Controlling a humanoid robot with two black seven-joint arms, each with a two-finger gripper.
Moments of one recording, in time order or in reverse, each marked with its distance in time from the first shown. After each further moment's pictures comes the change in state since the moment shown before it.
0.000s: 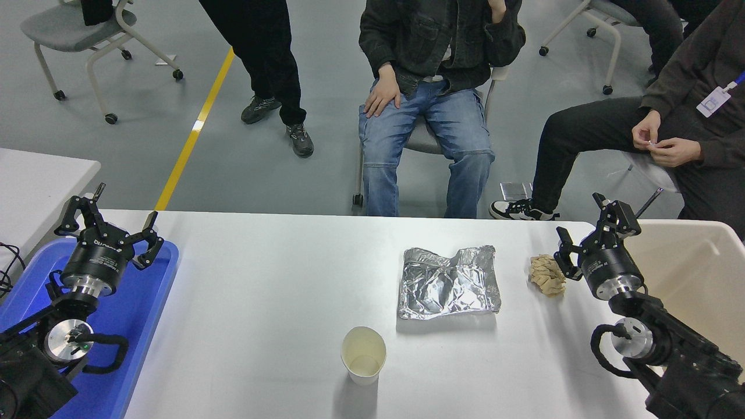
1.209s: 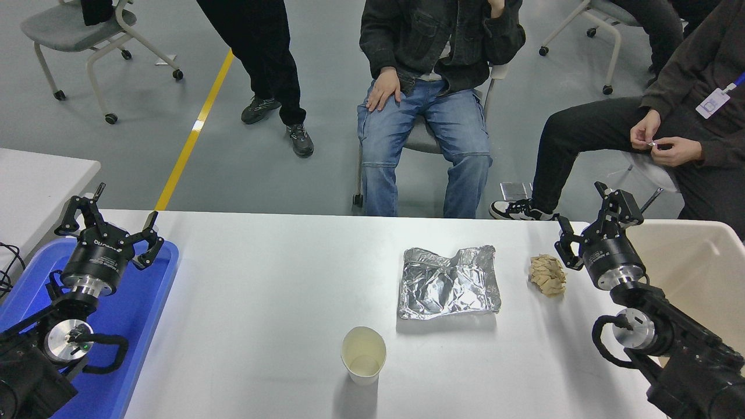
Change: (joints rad) left arm 0.000 0.000 0.000 0.000 0.000 -0.002 0.000; right arm 0.014 -0.010 0.005 0.021 0.000 -0.005 -0.002
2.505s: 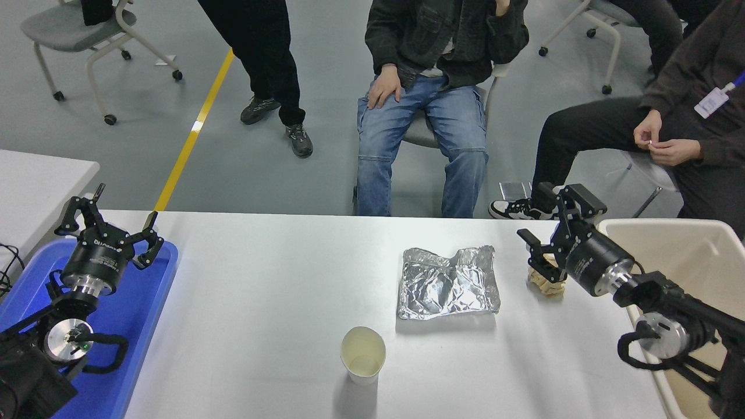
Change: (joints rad) left arm 0.000 0.000 0.000 0.000 0.000 0.000 0.000; right arm 0.101 -0.357 -0.427 0.686 -0.003 -0.169 -0.189
